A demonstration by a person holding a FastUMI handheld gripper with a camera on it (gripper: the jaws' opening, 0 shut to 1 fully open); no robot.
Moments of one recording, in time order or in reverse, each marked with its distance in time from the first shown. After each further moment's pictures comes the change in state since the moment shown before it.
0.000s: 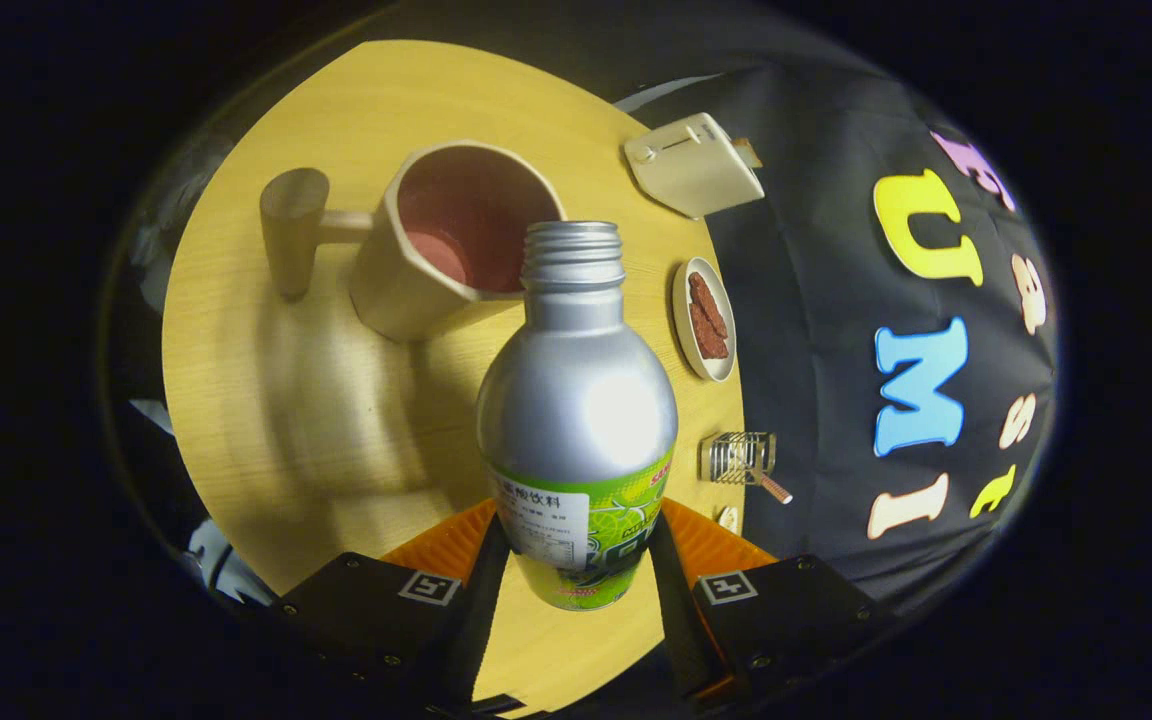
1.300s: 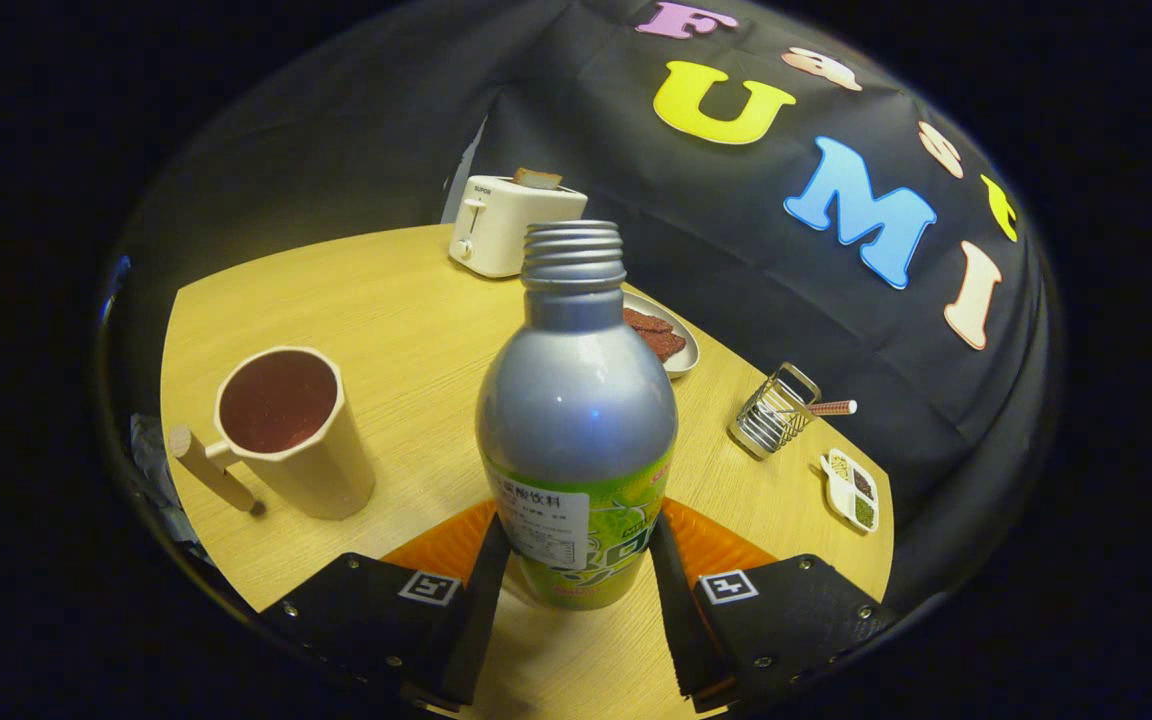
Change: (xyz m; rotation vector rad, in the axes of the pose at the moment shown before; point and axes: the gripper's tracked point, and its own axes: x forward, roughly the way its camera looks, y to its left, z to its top) arm 0.043 -0.047 0.011 0.680 -0.319 0.083
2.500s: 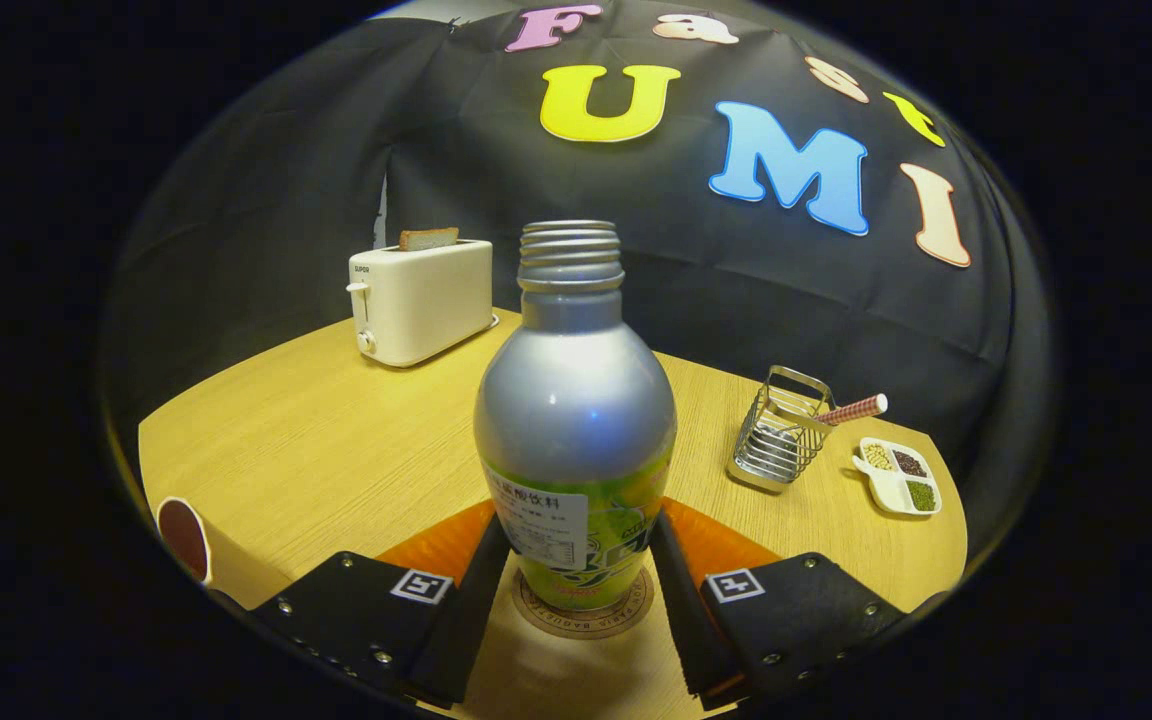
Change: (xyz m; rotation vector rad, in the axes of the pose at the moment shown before) arm 0.090 -0.052 0.045 0.268 -0.155 -0.035
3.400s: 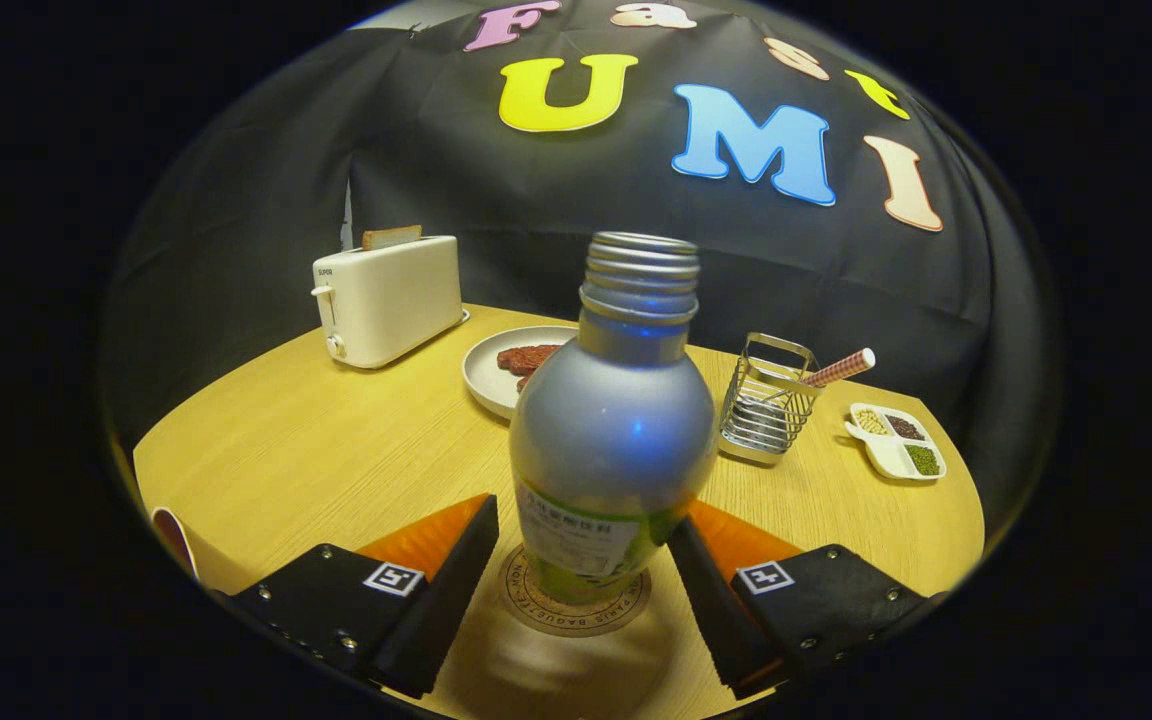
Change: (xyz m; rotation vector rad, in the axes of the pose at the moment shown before) arm 0.002 -0.009 -0.019 0.090 0.028 -0.049
